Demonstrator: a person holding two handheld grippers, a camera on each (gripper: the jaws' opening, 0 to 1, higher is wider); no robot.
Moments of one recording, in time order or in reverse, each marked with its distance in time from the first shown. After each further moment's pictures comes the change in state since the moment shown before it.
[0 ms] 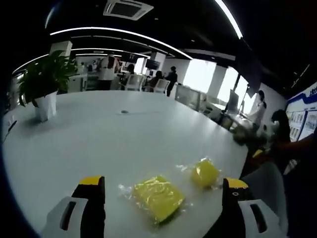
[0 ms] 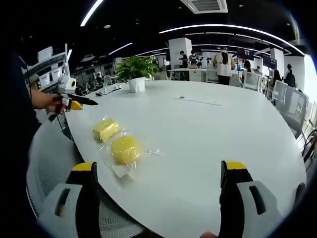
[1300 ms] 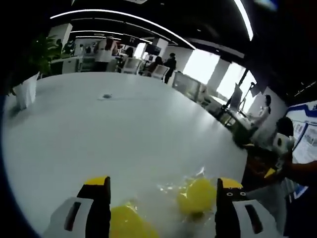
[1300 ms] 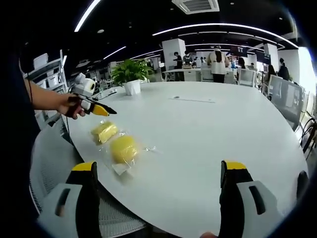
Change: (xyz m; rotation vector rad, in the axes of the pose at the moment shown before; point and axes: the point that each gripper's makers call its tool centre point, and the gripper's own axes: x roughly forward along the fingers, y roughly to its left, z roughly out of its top) left arm 0.100 -0.034 0.002 -0.183 0.141 -0.078; right arm -0.013 -0.006 -0.007 0.055 -0.020 -0.026
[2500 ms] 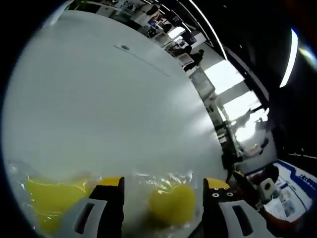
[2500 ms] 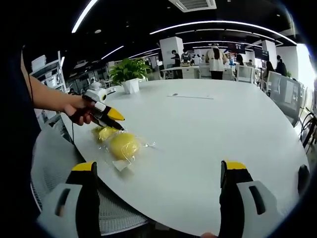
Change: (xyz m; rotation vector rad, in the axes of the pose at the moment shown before) left arm 0.049 -0.012 -0.030 -0.427 0.109 -0.064; right arm -0.005 0.000 -0.008 0.024 0.016 -0.005
